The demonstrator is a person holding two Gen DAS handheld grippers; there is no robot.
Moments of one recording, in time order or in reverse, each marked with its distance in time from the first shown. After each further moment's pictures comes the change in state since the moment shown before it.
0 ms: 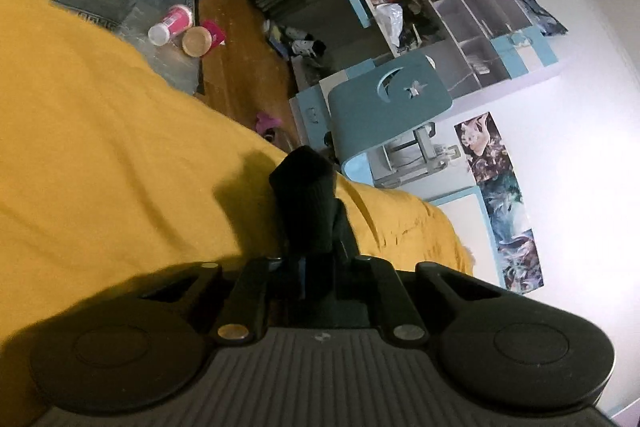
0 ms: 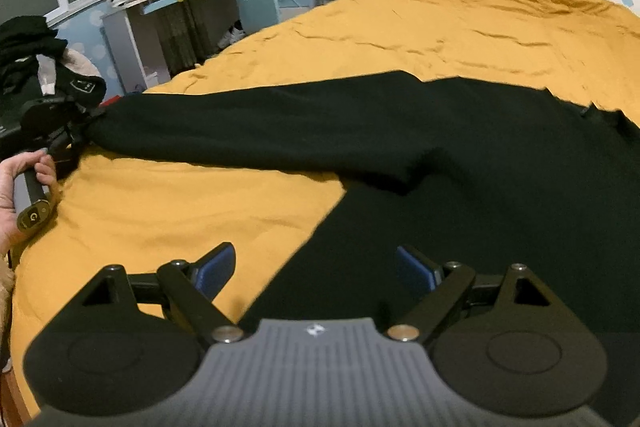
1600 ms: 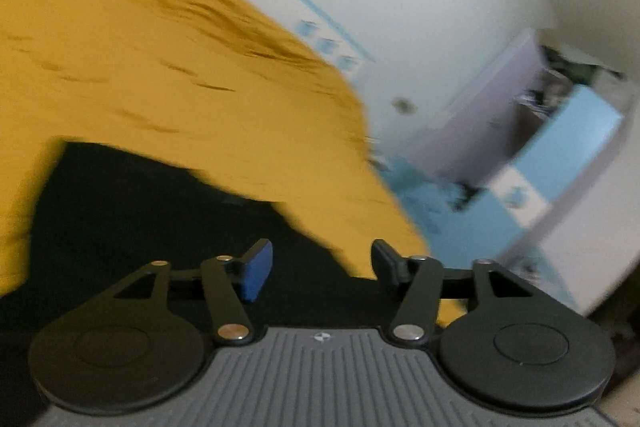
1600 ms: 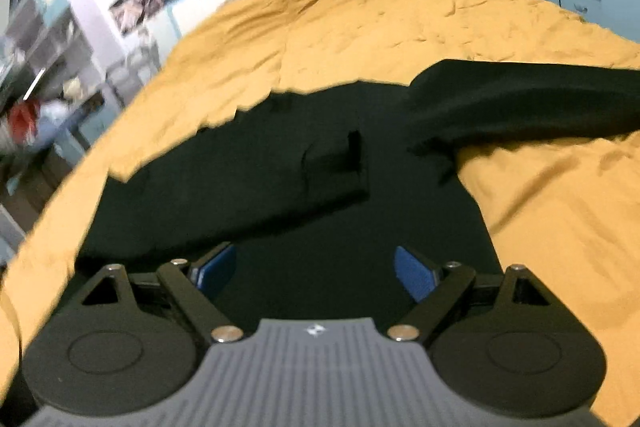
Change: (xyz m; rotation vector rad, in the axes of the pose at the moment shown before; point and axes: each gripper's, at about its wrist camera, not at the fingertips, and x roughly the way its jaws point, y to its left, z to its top) left arm 0.064 -0.278 -0.345 0.693 0.687 -0.417; right arm -0.164 -0.345 -0.106 0.564 -0.204 -0.270
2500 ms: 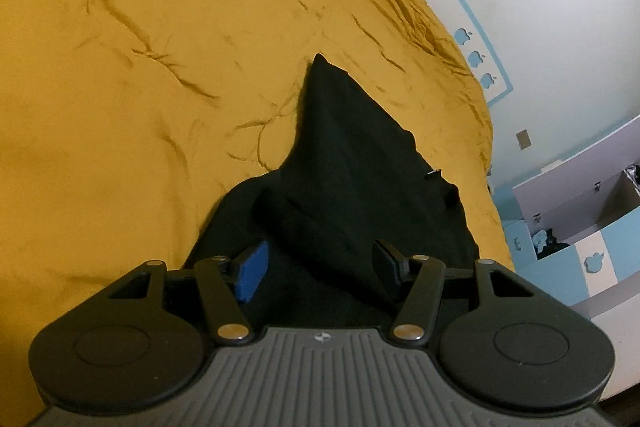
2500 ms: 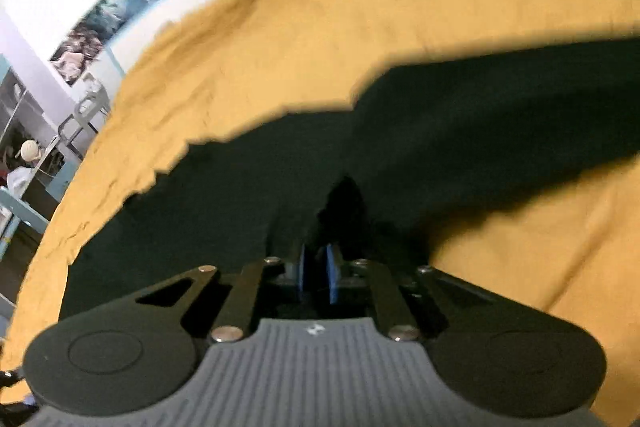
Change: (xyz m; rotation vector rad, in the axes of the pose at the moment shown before) left arm -0.031 0.135 -0.051 -0.317 0.049 0.218; right arm 0.119 -0.057 0.071 0.202 0.033 -0.061
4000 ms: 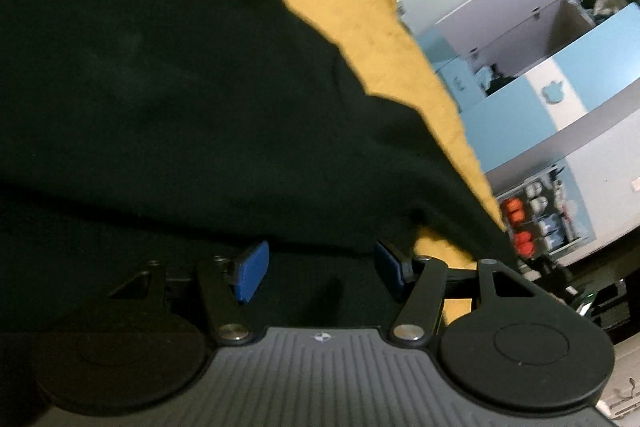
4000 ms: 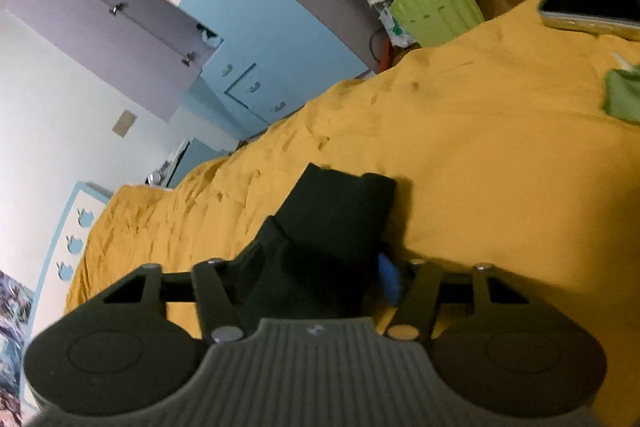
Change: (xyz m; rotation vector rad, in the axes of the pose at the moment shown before) left arm 0.161 -0.203 -0.155 0.301 0.351 -0.144; right arm -0.132 -0.344 0.107 0.738 -0.554 -0.331
